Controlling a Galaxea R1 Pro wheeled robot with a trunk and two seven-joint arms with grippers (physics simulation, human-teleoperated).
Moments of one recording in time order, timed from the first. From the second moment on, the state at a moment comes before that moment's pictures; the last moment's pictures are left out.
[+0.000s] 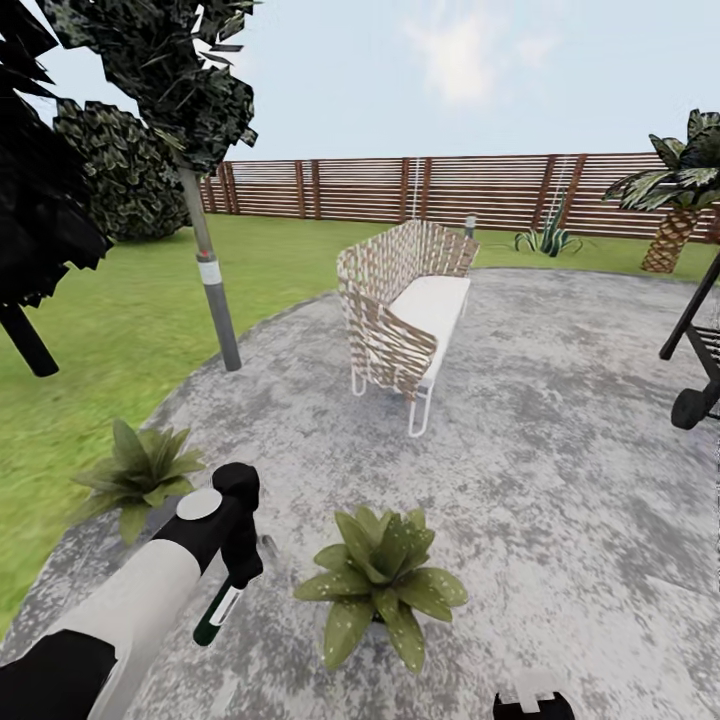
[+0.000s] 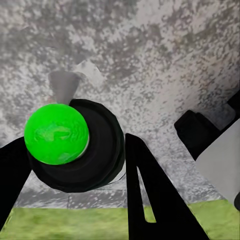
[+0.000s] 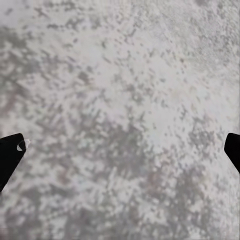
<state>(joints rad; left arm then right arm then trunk) -0.87 0.01 -0.26 -0.67 -1.40 0.81 -1.56 -0.44 -0.02 -0.09 -0.04 0.30 -0.32 -0.34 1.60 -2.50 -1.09</state>
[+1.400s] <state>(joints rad) -0.95 -0.07 -0.28 -0.66 -1.41 0.79 -1.56 -0.44 -0.02 -0.10 -0.04 0.30 -0.32 -0.34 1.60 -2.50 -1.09</state>
